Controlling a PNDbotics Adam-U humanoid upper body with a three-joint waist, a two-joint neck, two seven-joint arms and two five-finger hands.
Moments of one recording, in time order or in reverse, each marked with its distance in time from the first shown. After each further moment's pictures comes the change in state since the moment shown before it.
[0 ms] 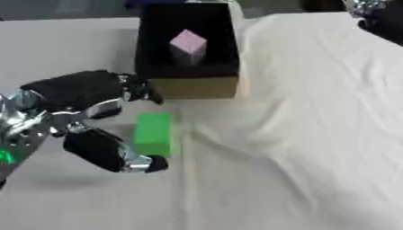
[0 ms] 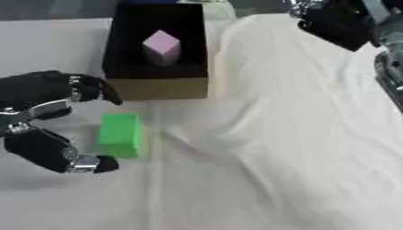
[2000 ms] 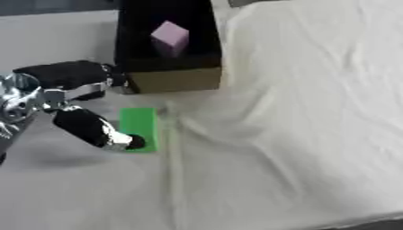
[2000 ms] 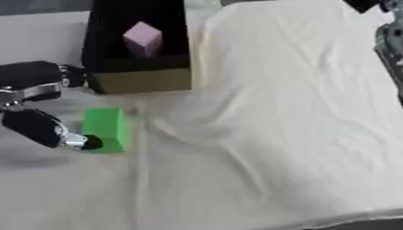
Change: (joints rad) left arm -0.024 -0.041 0.039 0.182 -0.020 -0.086 -0.077; right arm 0.004 0.007 -0.078 0.000 -0.017 0.048 -0.116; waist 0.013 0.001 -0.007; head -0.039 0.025
